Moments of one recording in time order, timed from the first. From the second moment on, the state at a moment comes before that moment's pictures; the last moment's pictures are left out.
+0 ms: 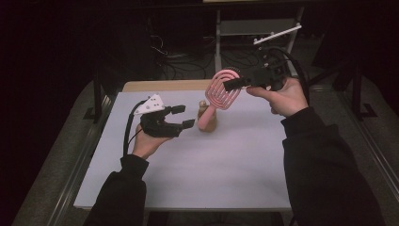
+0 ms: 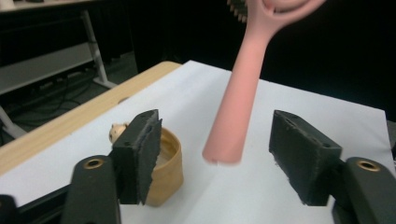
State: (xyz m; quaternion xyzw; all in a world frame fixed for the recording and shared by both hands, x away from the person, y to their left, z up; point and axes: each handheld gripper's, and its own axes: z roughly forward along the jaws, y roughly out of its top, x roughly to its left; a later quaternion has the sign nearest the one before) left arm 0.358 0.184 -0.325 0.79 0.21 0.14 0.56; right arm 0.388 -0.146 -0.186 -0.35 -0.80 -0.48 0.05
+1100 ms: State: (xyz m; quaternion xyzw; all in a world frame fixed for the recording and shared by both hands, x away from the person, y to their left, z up) left arm 0.352 0.220 -0.360 0.79 0.25 0.11 0.55; right arm 0.402 -0.182 -0.156 -0.40 -0.77 -0.50 0.00
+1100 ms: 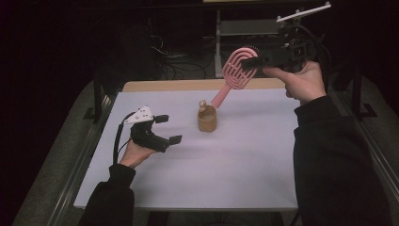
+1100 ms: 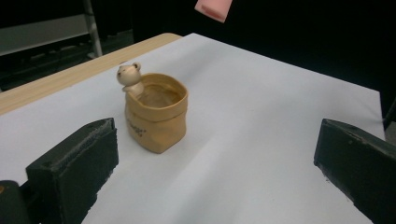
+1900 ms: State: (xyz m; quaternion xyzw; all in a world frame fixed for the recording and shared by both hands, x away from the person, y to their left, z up) left arm 0.348 0.264 -0.395 0.77 0.28 0.13 0.55; right arm 0.425 -0.165 -0.164 -0.41 -0.78 -0.48 -0.03
